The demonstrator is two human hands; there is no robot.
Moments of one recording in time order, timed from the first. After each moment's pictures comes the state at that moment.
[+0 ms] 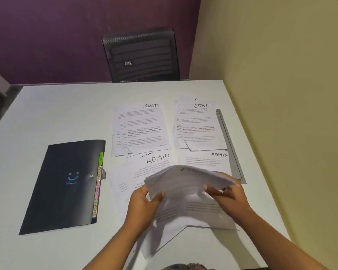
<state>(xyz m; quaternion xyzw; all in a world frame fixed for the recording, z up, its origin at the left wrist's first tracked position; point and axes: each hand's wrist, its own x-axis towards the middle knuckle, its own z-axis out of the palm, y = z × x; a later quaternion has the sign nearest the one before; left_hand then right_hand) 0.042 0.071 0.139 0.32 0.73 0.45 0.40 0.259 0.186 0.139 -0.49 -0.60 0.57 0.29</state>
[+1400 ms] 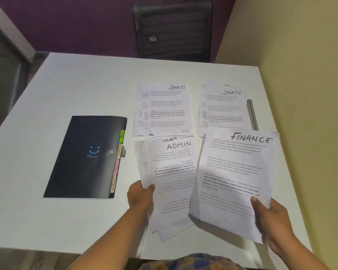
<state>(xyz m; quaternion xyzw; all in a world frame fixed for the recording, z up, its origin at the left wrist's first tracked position) -0.008 0.051 0.037 0.03 0.85 0.35 0.39 0.300 0.166 0.099 -0.70 -0.41 0.54 0.24</state>
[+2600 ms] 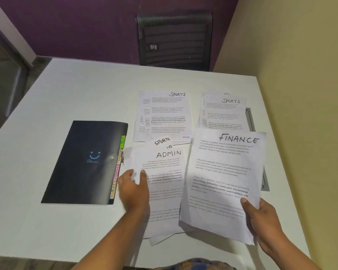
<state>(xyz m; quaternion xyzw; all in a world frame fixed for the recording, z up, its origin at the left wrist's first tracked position) -0.022 0.064 0.061 0.06 0.88 0.42 0.19 0.269 0.166 0.116 -0.66 -0.41 0.58 0.22</state>
